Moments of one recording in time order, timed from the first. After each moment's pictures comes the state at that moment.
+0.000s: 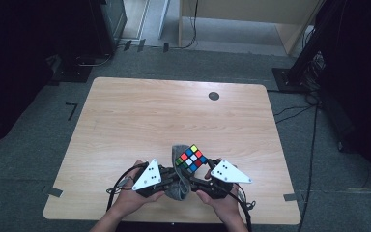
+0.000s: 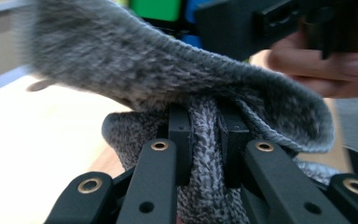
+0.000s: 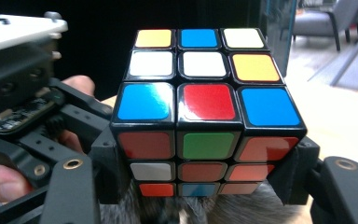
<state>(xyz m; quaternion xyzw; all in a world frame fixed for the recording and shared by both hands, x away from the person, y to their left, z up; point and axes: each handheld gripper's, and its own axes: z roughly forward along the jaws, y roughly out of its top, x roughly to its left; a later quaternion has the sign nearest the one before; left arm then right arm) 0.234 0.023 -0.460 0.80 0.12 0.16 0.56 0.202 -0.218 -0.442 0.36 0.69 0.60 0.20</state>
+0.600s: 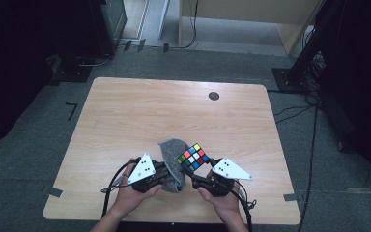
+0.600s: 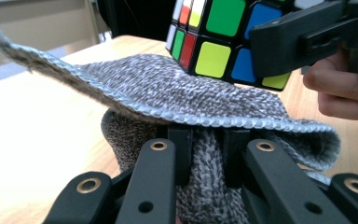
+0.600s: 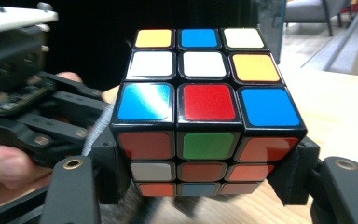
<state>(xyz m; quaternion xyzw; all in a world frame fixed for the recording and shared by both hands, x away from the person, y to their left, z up) 0.240 0.025 -0.465 0.80 0.18 0.14 0.56 0.206 -0.218 -0.445 0.38 0.69 0.59 0.19</state>
